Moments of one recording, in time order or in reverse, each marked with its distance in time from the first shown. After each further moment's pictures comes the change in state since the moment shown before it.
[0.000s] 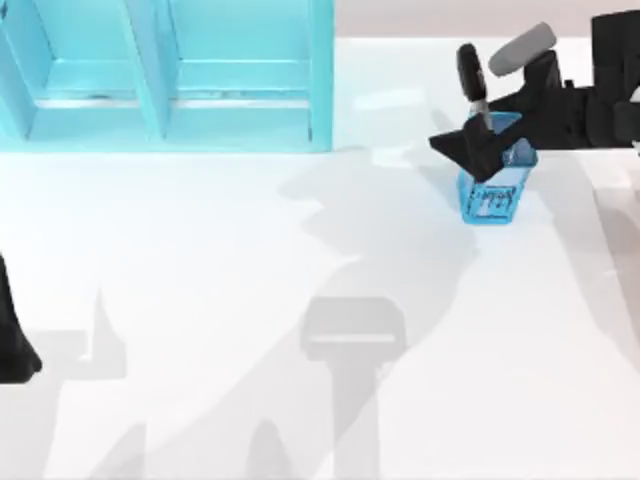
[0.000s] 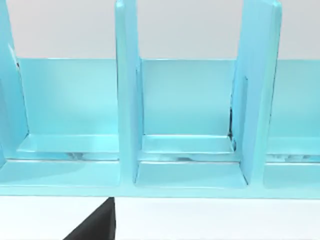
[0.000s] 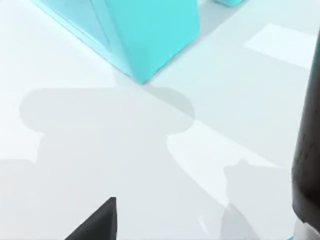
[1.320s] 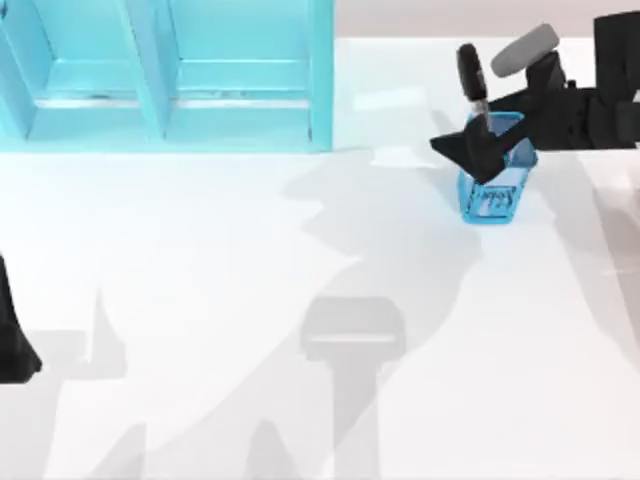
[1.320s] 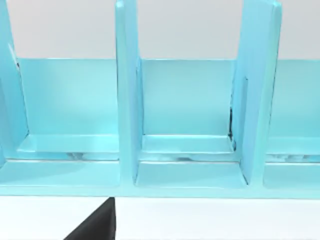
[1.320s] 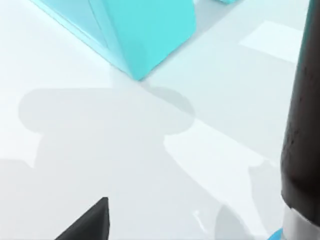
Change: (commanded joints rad) left arm 0.000 0.000 0.000 0.000 0.000 0.000; right arm 0.000 0.000 0.000 0.000 0.000 0.000
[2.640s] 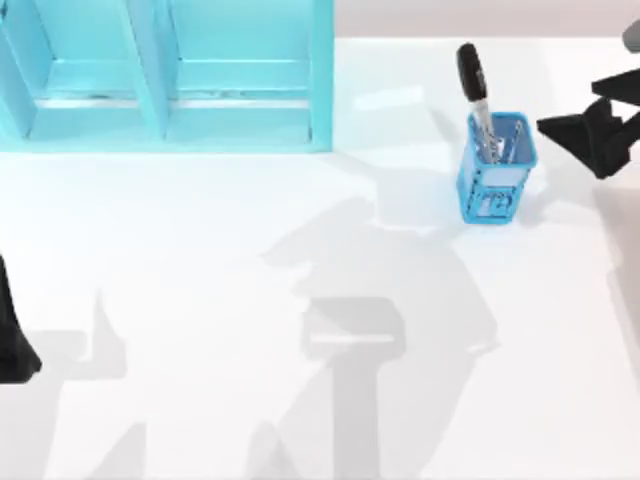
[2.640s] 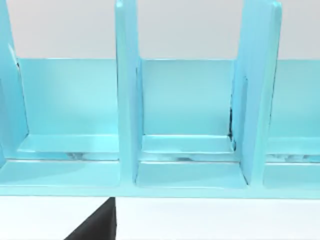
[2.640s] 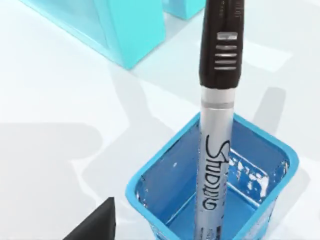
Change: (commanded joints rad) left arm 0.000 0.000 0.000 0.000 0.000 0.000; right arm -0.165 -0.432 -0.241 -0.196 -0.053 -0.109
